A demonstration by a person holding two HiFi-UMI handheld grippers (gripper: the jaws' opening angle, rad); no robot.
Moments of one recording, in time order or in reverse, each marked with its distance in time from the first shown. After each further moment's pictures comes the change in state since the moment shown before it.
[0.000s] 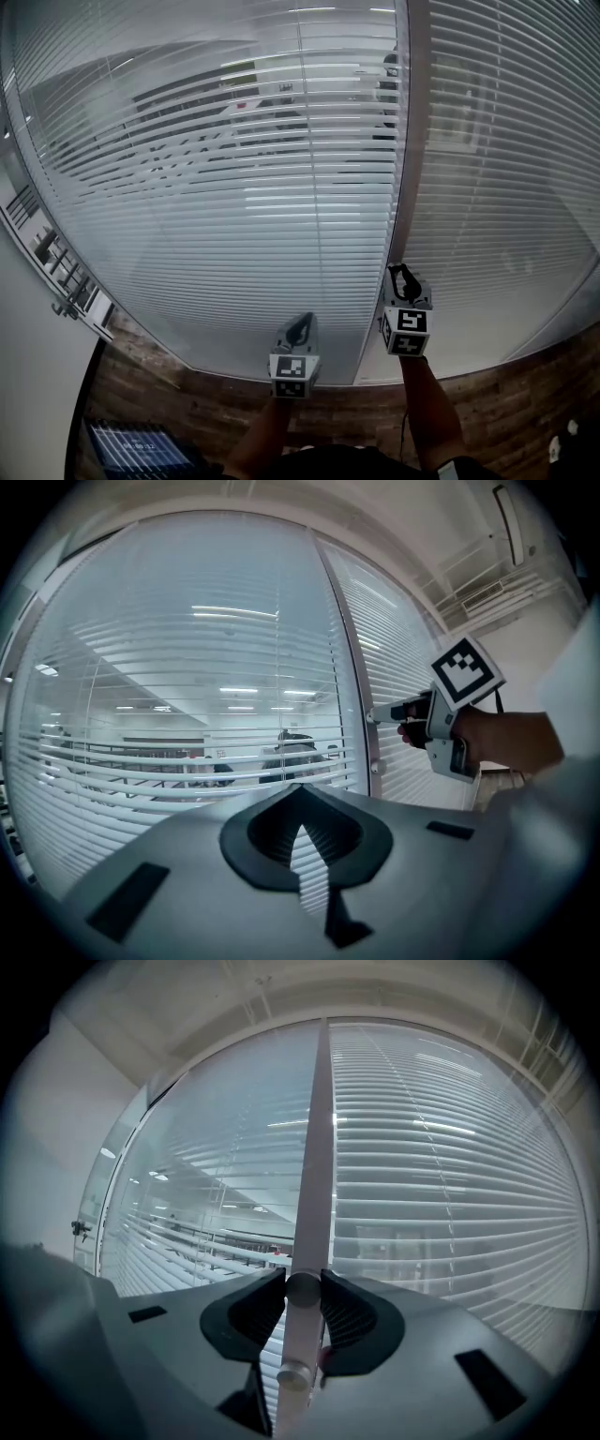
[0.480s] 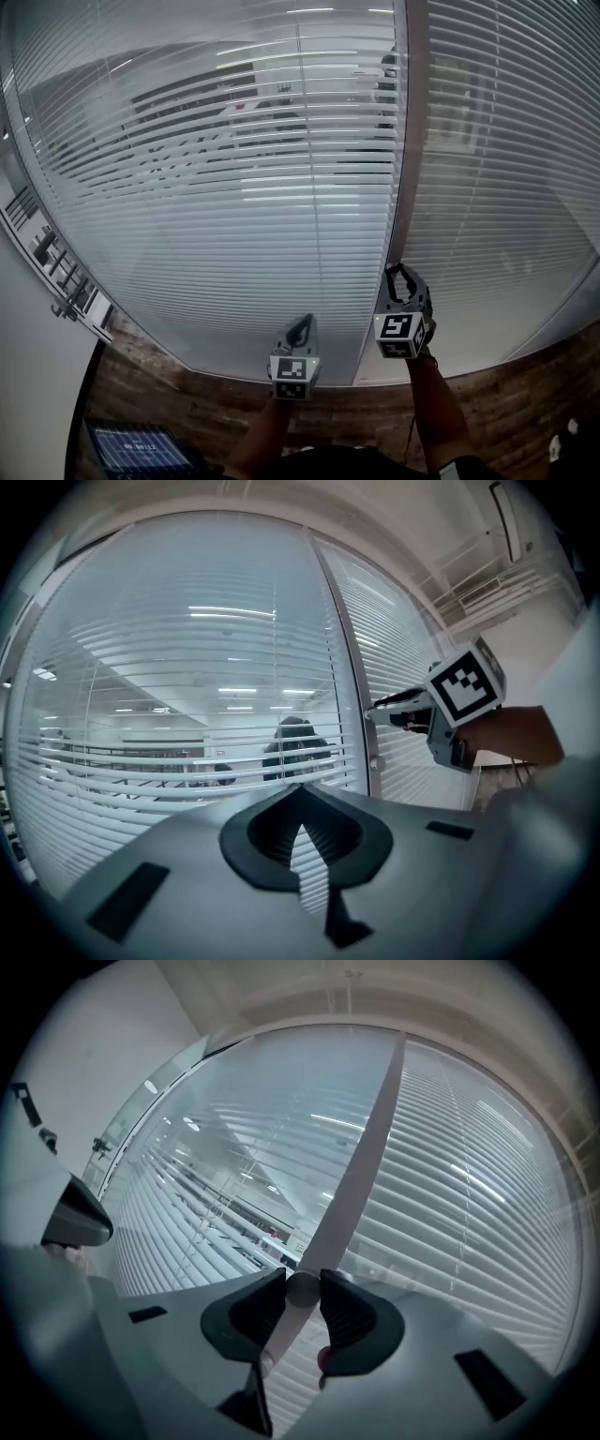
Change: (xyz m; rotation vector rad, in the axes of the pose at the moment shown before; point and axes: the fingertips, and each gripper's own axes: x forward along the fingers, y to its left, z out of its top) left arm 0.004 0.002 -0.011 0.033 -0.016 0.004; right arm 0.003 0.012 -0.001 -0.384 0.009 0.005
